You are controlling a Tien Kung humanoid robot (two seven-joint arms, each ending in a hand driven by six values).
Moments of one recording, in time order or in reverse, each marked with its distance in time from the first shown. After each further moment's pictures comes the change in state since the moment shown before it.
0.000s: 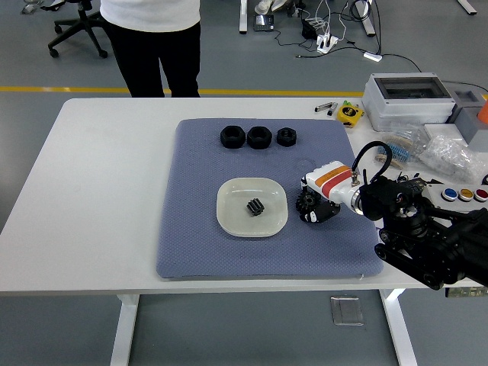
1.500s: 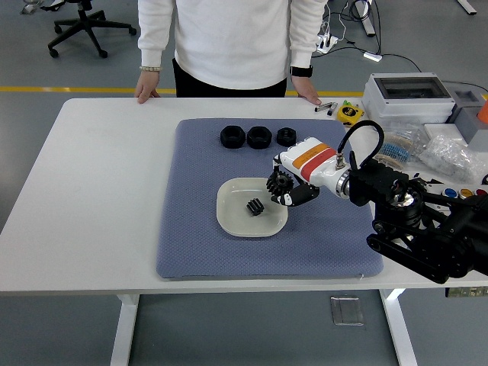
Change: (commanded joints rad) left arm 0.021 0.005 -0.001 0.000 -0.016 -0.003 0.002; right arm 0.038 -0.058 0.087 0.279 -0.096 -0.019 -0.024
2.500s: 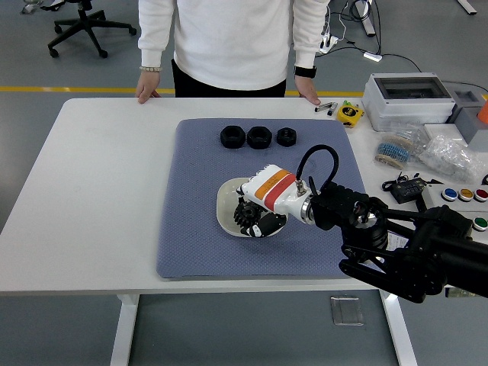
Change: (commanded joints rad) left arm -0.004 0.004 -0.008 0.000 0.018 0.002 0.006; right arm 0.000 0.090 -0.074 0.016 -0.016 0.038 -0.025
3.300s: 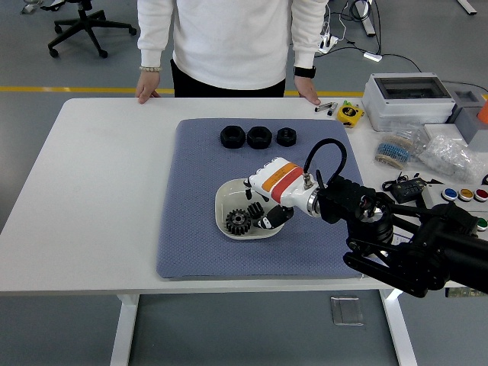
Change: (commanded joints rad) left arm -0.006 -0.002 -0.016 0.000 0.011 0.002 0.000; right arm 0.000 -0.013 0.035 -0.027 0.000 -0.012 0.007
